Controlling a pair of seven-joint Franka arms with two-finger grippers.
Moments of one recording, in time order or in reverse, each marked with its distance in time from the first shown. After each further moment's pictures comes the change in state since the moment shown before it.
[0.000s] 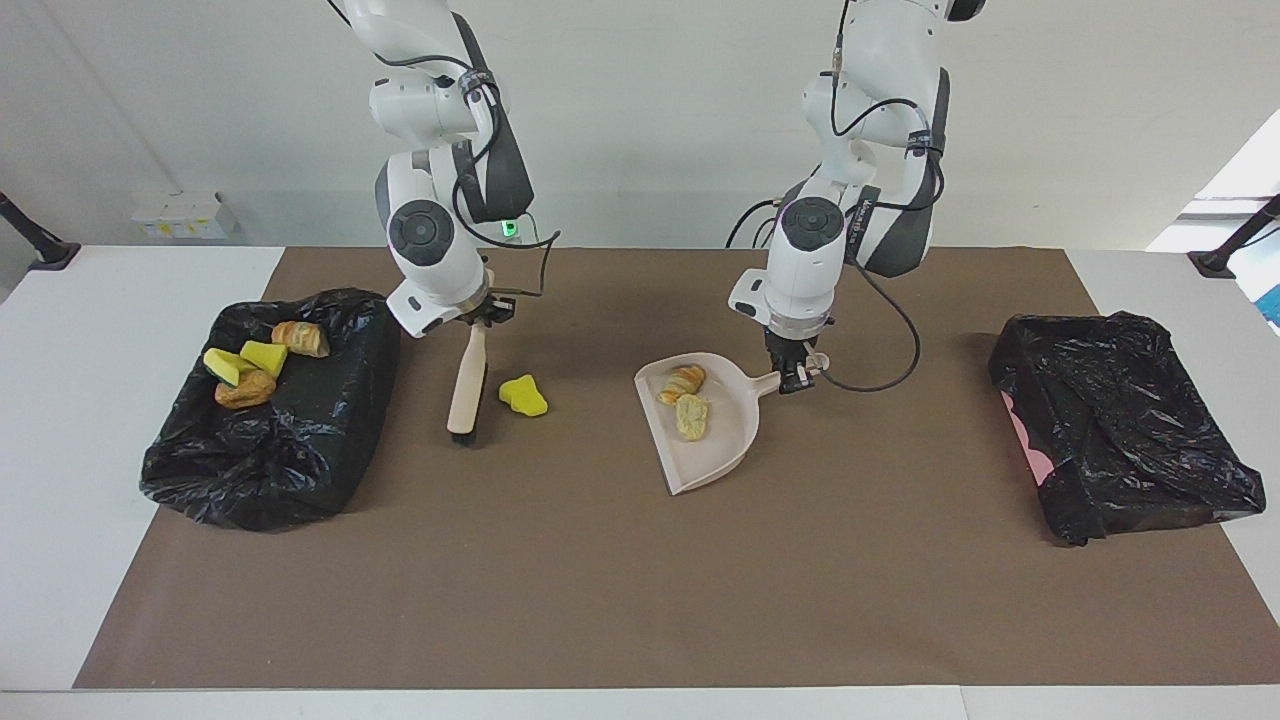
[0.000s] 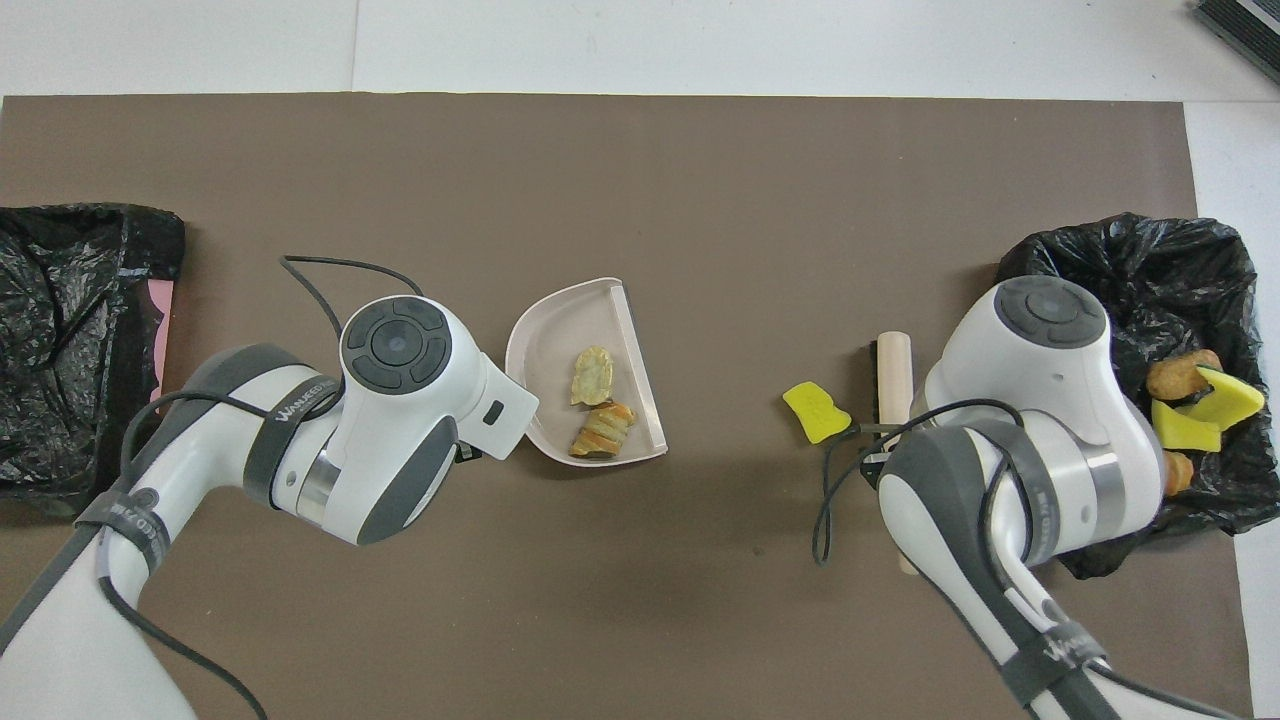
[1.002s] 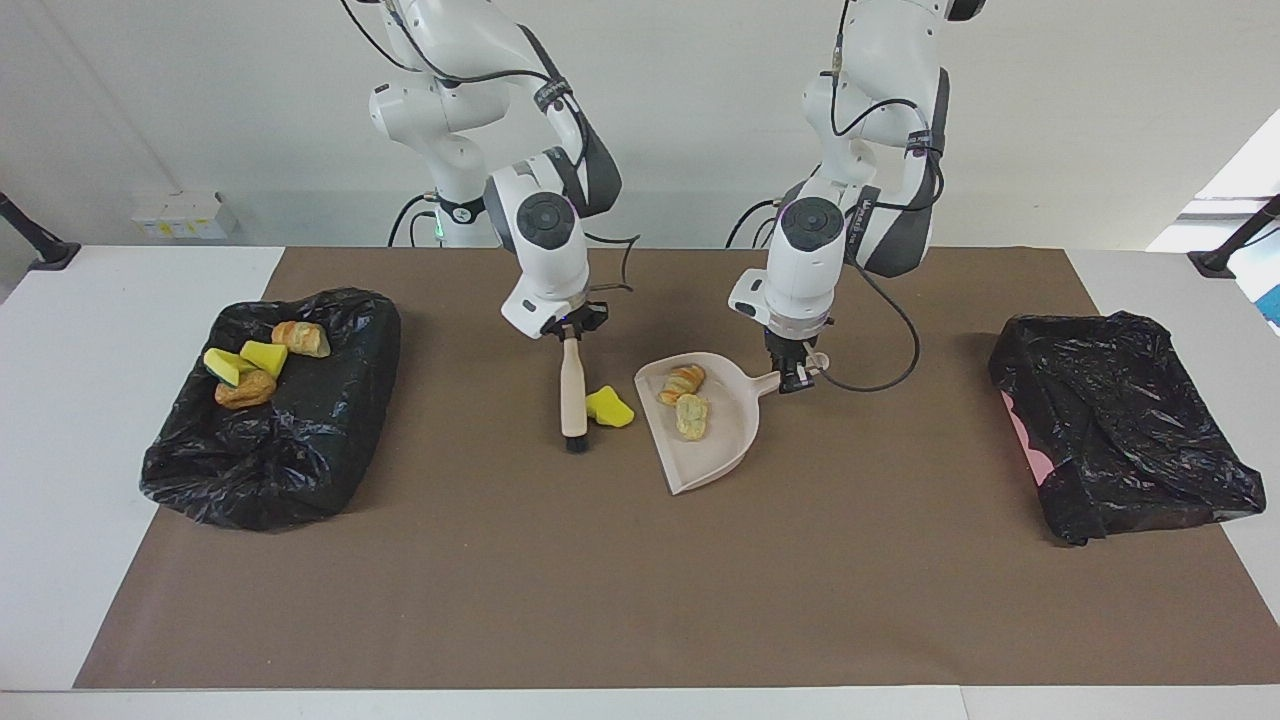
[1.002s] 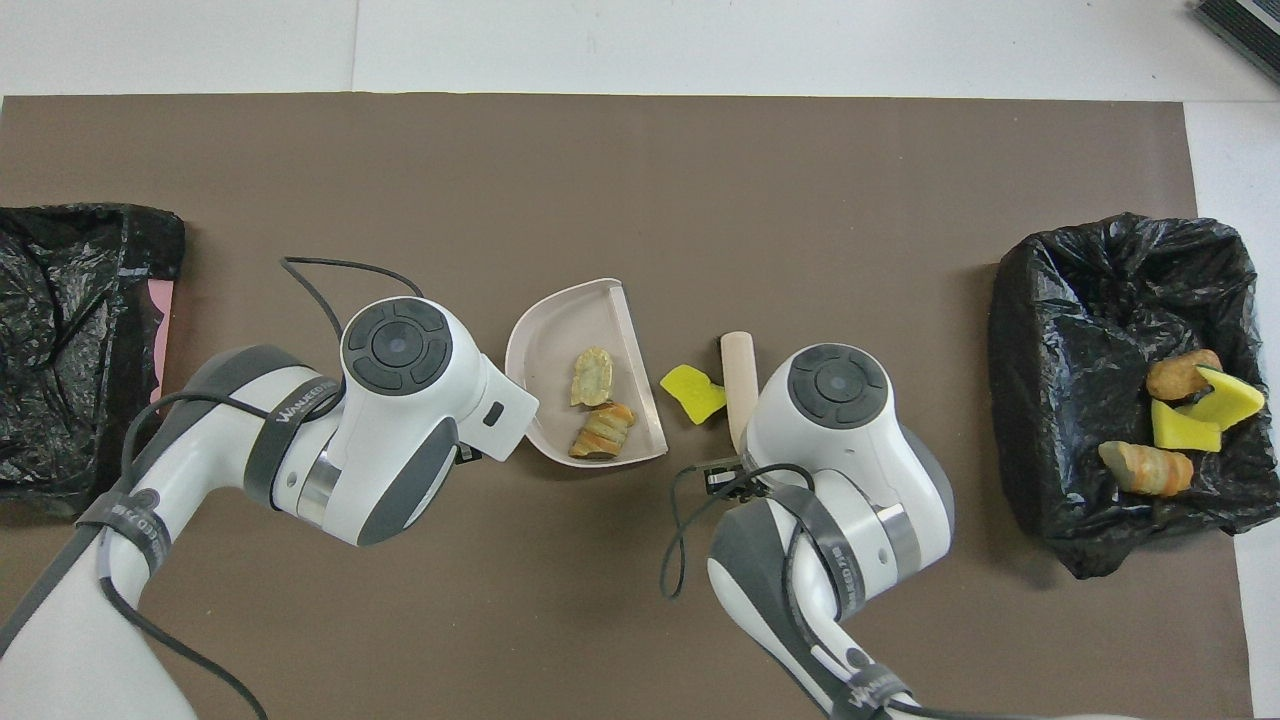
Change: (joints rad) left arm 0.000 -0.001 -0.001 -0.004 0.000 0.001 0.000; right arm 0.276 0.181 0.022 0.139 0.092 0.197 0.047
